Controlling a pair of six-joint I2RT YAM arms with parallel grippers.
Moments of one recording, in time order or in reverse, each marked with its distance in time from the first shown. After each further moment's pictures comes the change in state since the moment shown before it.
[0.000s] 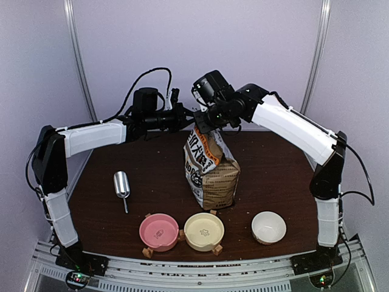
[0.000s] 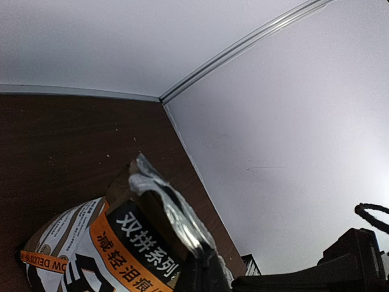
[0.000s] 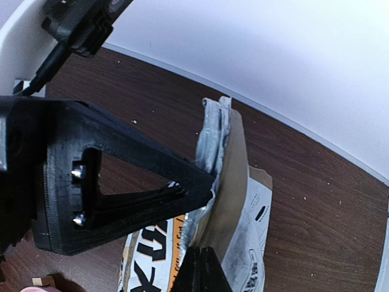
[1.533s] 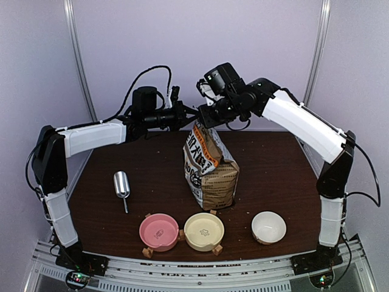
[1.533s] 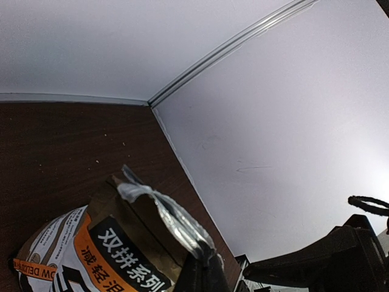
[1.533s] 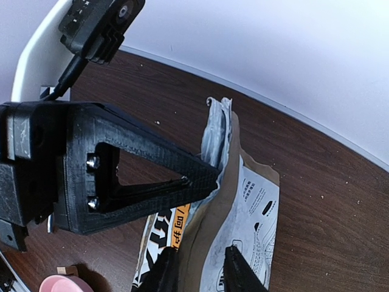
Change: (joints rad) left arm 0.000 0.000 0.000 0.045 0.016 -0.009; right arm -0.033 -0.063 -0.021 -0.002 -0.141 0.024
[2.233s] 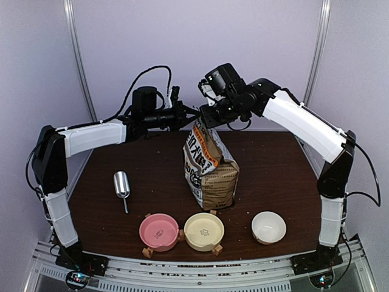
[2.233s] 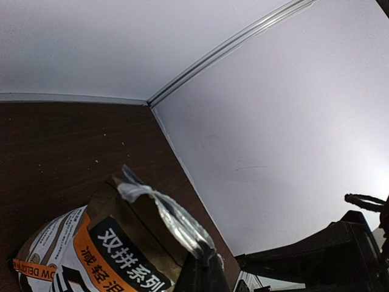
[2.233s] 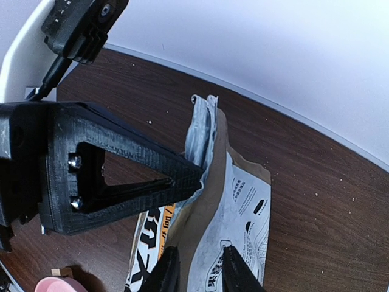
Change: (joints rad) left arm 0.000 0.002 0.000 0.002 0.006 0.000; right arm -0.002 -0.002 -0.013 -0.002 0.024 0.005
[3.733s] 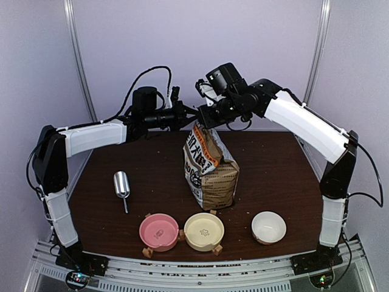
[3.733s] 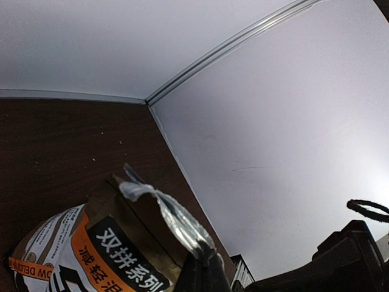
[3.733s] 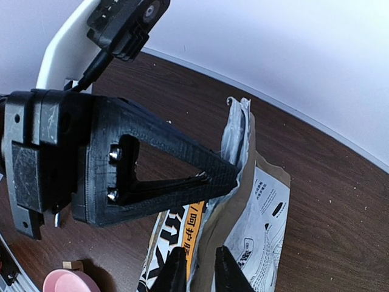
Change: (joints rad) left arm 0.000 0.006 0.000 0.011 0.008 -0.025; right arm 0.000 -0.024 -0.032 0.038 -0.078 -0.024
